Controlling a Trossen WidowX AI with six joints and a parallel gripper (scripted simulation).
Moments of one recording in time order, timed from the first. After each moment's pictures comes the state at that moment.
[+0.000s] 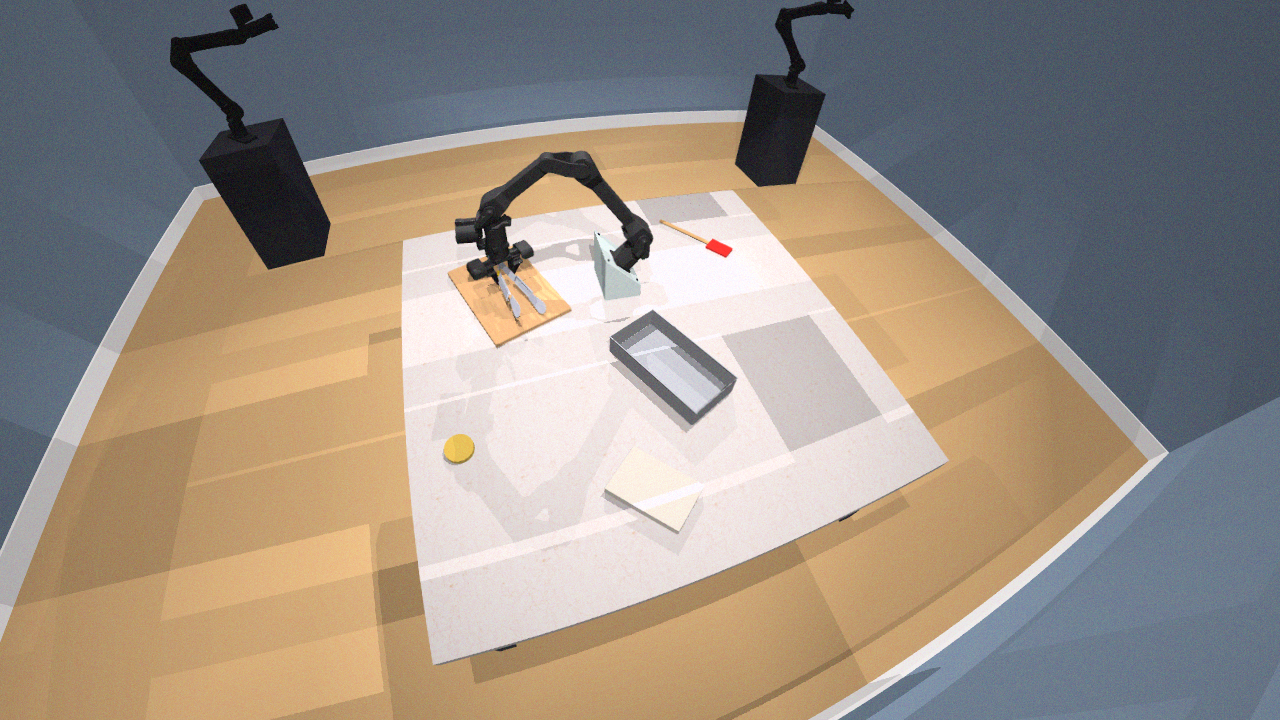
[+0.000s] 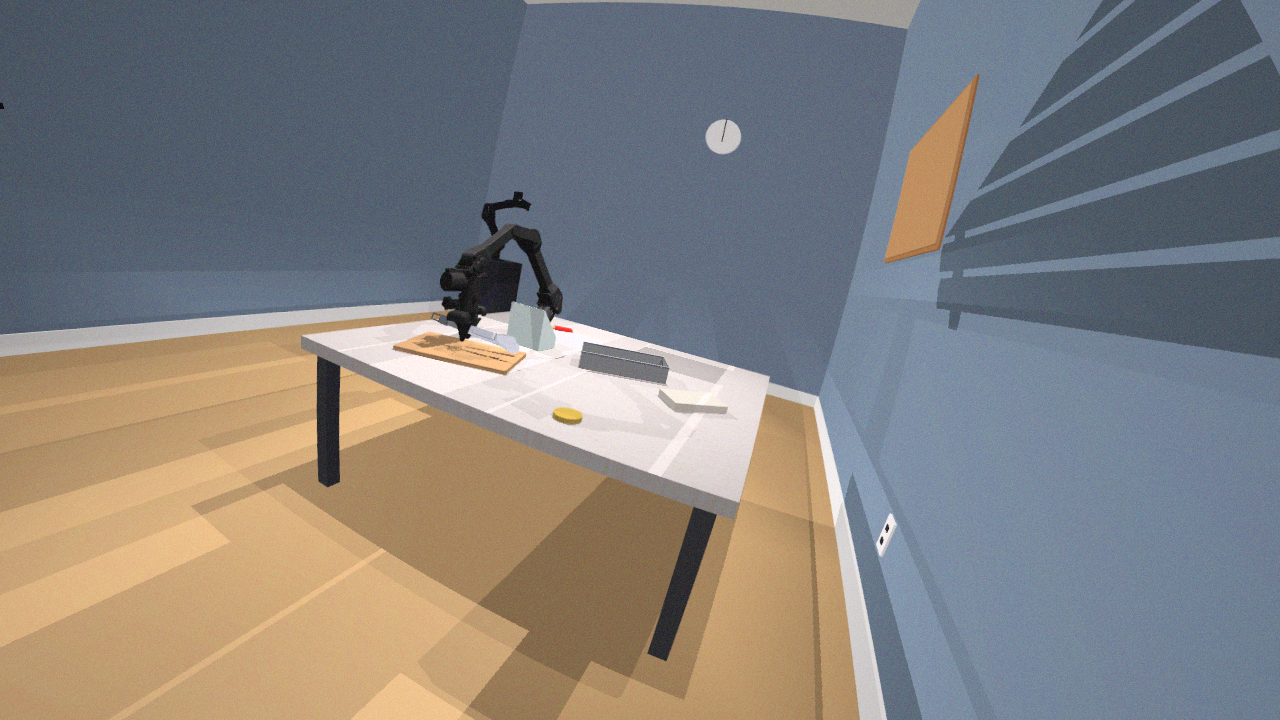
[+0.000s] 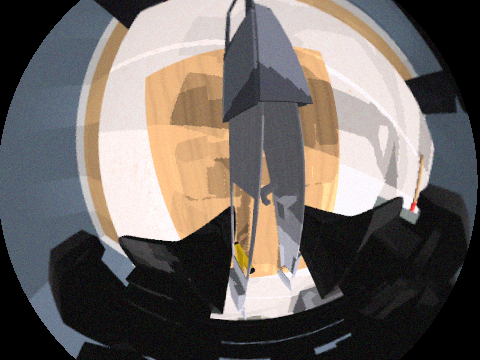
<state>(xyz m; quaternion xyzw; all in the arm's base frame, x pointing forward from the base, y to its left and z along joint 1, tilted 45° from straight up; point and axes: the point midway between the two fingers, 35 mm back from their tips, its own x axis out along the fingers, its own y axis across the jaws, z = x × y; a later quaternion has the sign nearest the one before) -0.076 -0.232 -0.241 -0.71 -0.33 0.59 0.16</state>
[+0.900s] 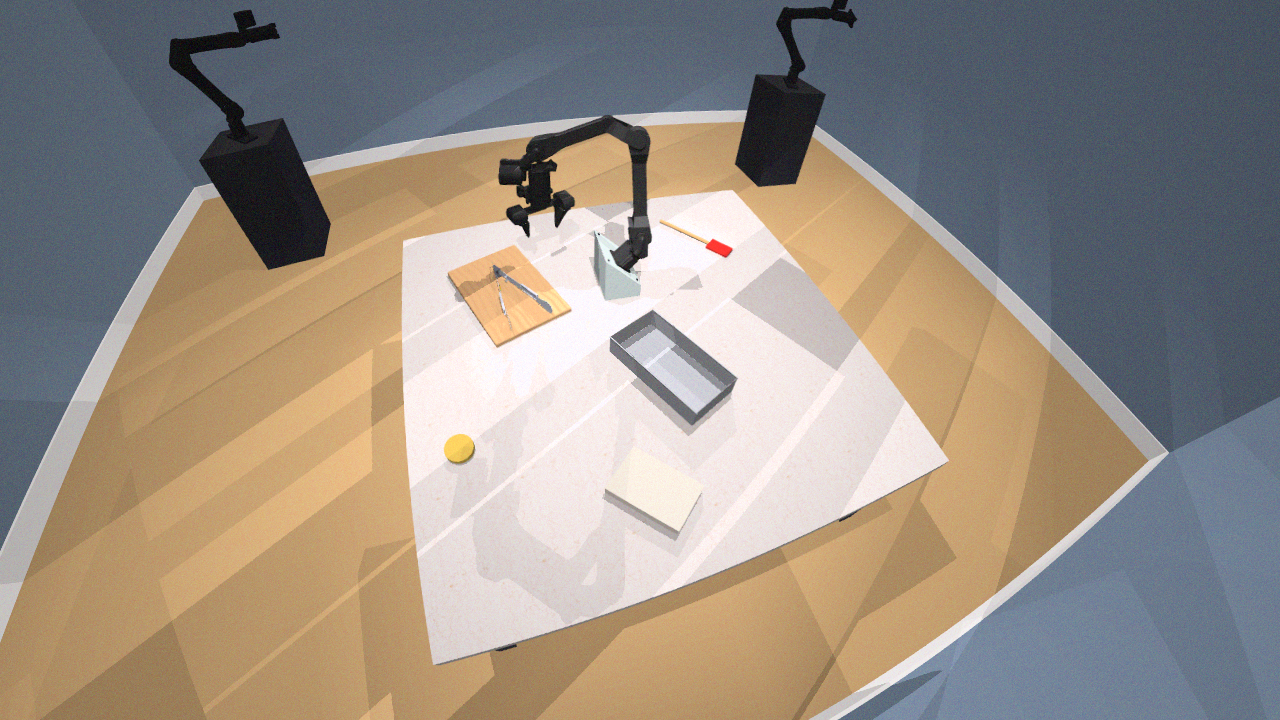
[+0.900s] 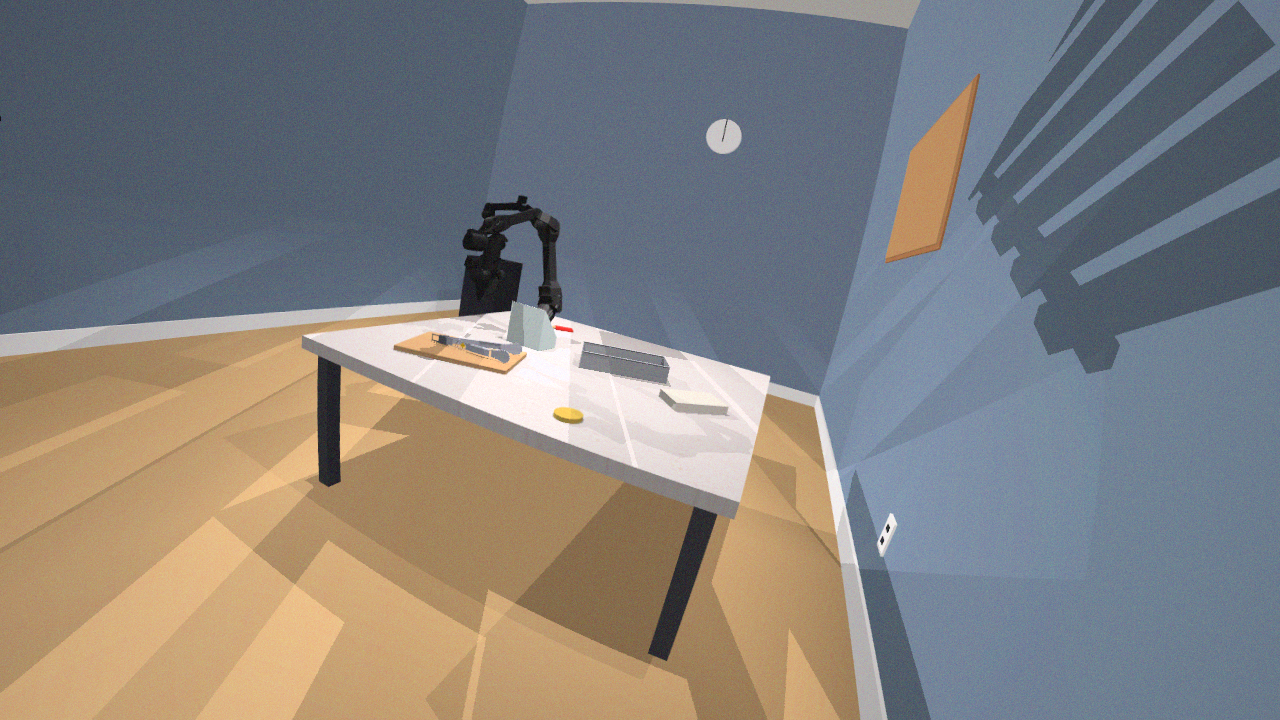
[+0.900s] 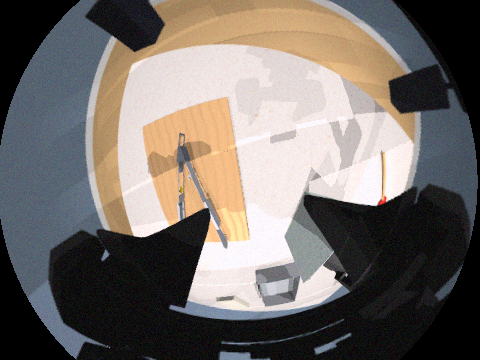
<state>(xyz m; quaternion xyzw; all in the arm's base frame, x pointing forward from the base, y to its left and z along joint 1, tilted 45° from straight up) -0.129 -0.206 -0.071 -0.71 -0.33 0.60 0.17</state>
